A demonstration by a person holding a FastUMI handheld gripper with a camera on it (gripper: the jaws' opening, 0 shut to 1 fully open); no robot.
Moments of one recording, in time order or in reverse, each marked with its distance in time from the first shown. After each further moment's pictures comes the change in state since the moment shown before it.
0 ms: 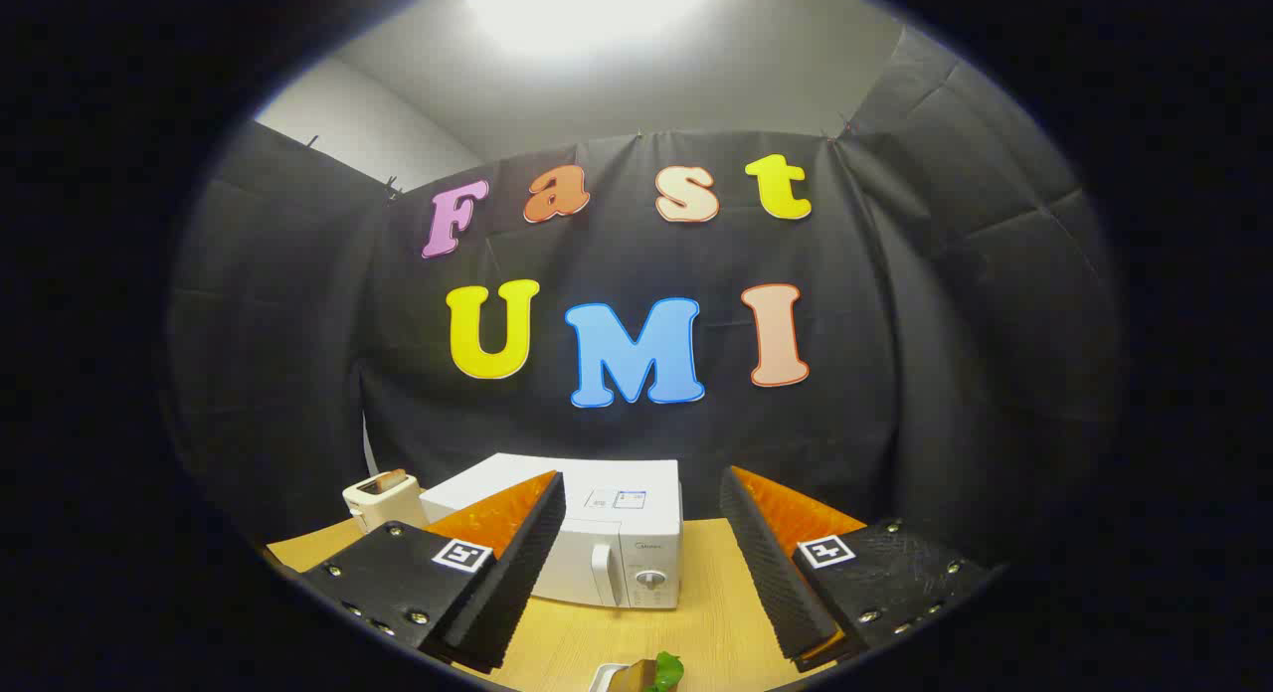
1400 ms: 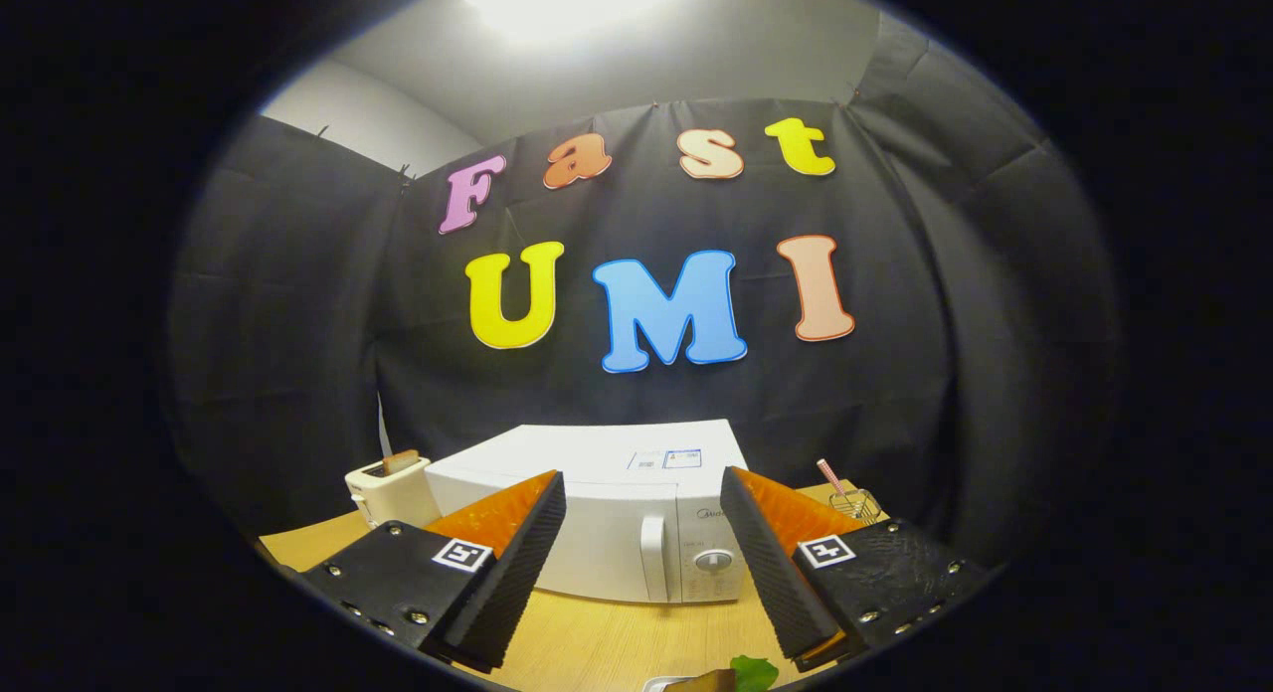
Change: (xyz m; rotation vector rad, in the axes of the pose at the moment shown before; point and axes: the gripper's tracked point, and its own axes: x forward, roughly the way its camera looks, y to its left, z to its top) arm 0.075 0.052 -0.120 0.039 0.032 0.057
